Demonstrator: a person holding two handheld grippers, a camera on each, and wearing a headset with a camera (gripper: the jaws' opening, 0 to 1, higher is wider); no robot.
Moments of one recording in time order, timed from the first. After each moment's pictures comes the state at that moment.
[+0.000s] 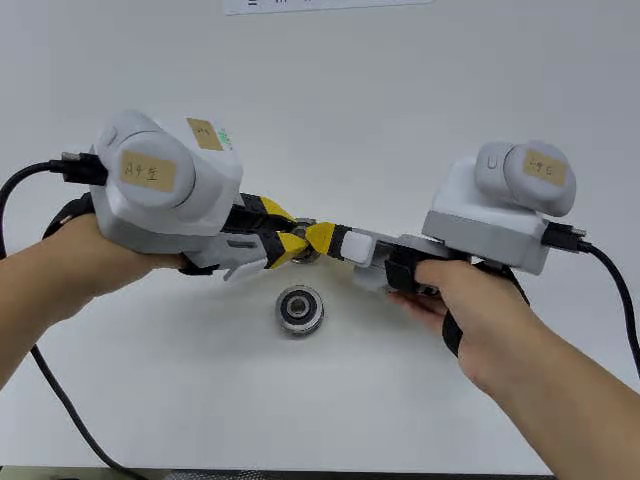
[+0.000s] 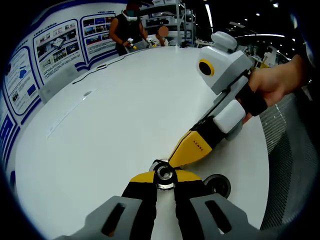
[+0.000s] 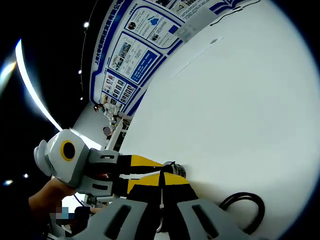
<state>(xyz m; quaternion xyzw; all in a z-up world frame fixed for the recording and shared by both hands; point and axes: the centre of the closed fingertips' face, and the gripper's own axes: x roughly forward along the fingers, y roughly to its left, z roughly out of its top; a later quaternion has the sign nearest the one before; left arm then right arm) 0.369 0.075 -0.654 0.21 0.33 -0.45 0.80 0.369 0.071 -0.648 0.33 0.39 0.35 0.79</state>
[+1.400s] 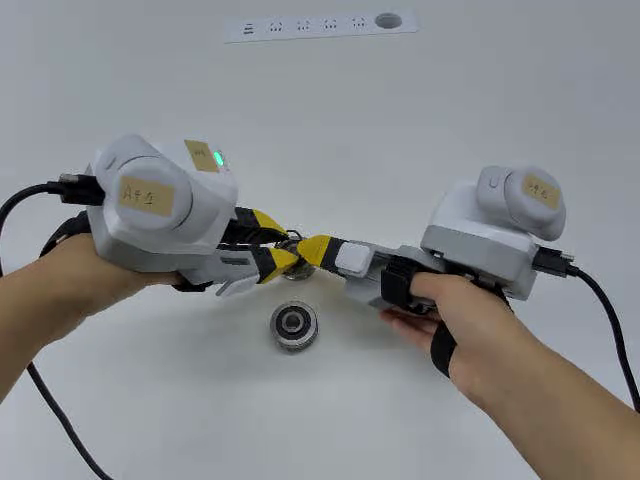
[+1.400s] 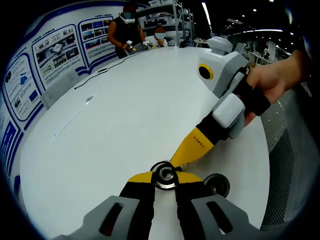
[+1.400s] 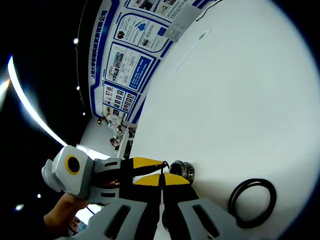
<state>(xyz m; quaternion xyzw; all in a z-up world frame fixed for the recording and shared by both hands) 0.370 0.079 -0.643 0.23 0.31 -0.45 0.81 0.368 0.073 -0.638 0.41 0.39 0.33 0.75</state>
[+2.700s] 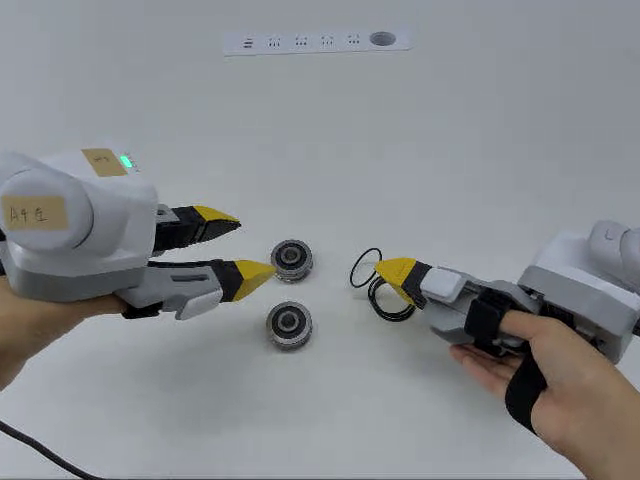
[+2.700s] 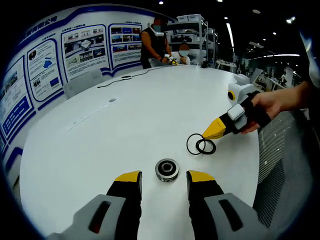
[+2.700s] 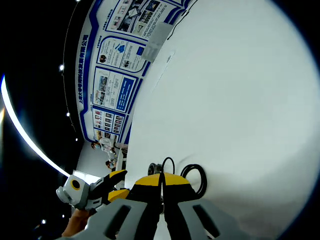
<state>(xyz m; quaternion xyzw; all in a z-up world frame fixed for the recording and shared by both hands) 0.349 0.105 -0.610 0.14 0.28 -0.38 0.87 0.346 -0.013 -0.645 0.47 0.38 0.23 0.76</state>
